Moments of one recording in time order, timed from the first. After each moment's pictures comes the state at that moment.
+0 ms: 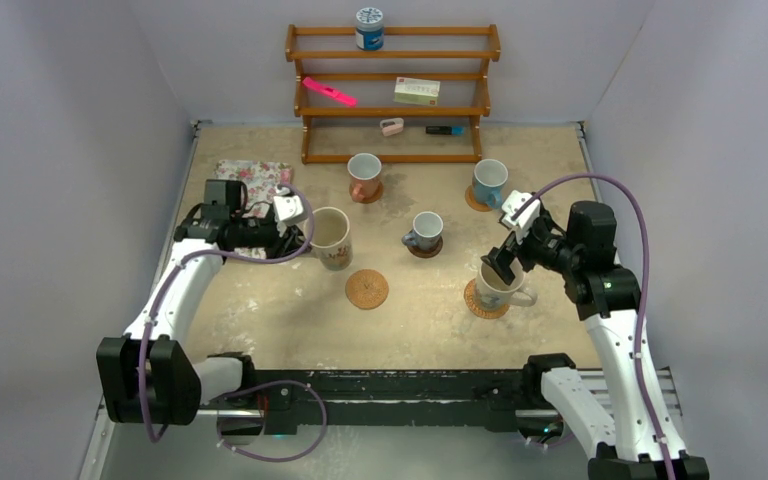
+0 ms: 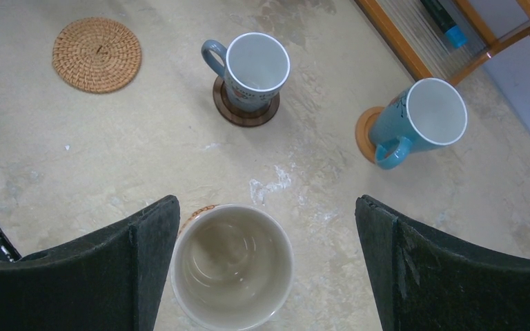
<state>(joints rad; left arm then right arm) -0.02 1.21 0.94 -0.68 0.95 0.87 0.07 0.78 0.92 -0.70 -0.63 -0.62</state>
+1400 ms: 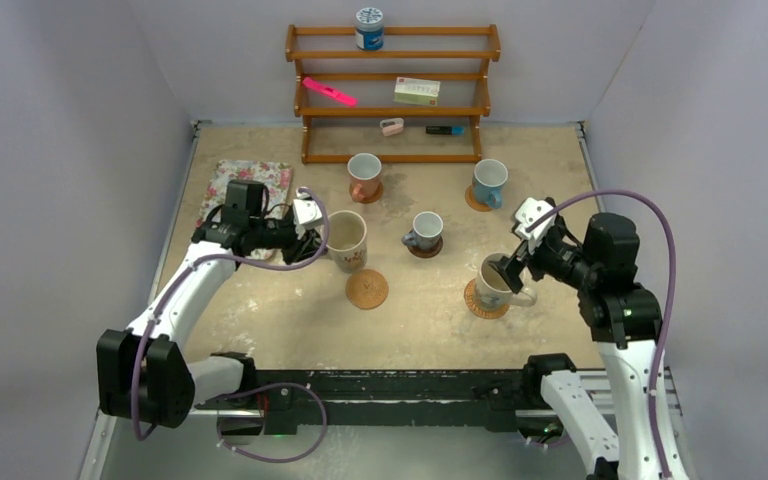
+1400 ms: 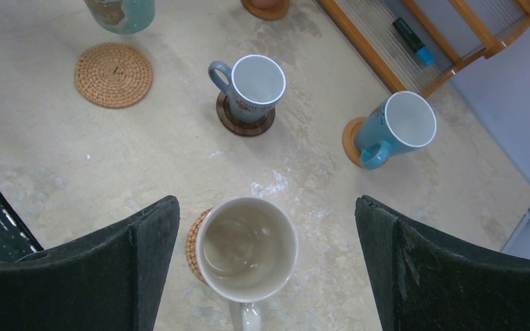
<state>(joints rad) -0.17 1.22 0.90 -0.54 0.88 0.76 0.07 0.70 1.02 -0.82 -0.62 -0.60</state>
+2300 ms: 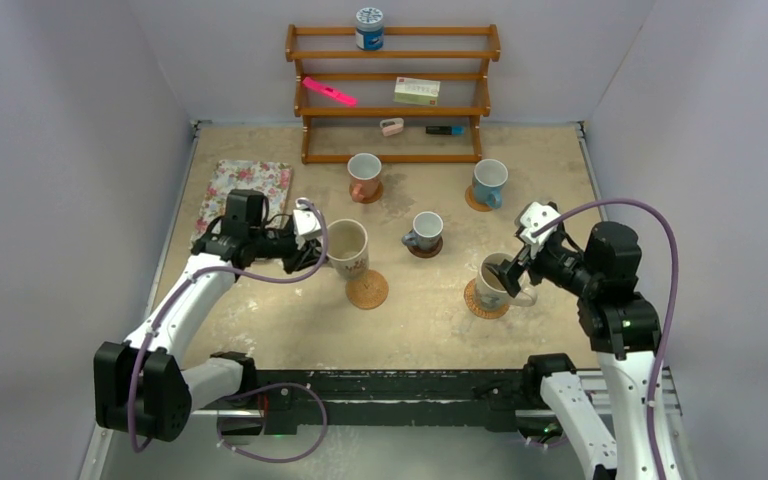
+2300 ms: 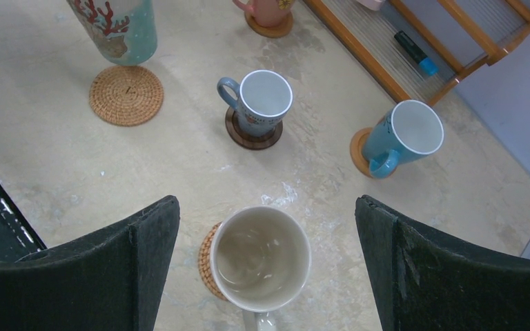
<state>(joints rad) -0.18 1.15 0.82 -0.48 0.88 0.74 0.07 0.63 0.97 -0.76 -0.64 -0.51</state>
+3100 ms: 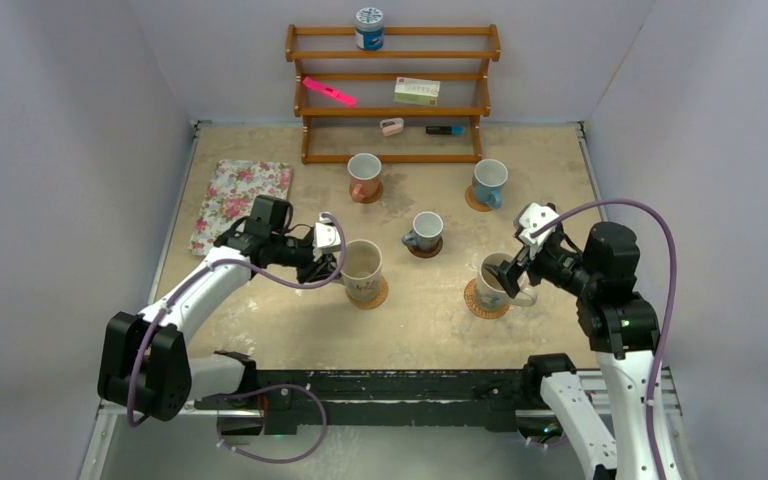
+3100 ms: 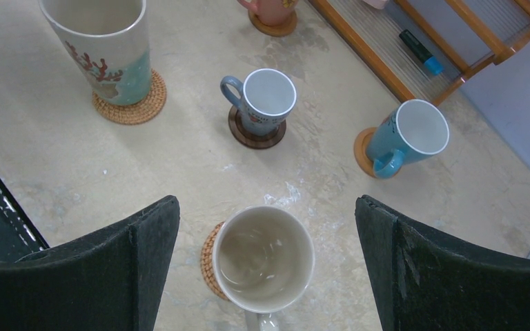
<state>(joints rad) -0.30 1.25 0.80 -0.50 0.88 0.81 0.07 0.63 0.96 -0.76 -0.65 -0.51</state>
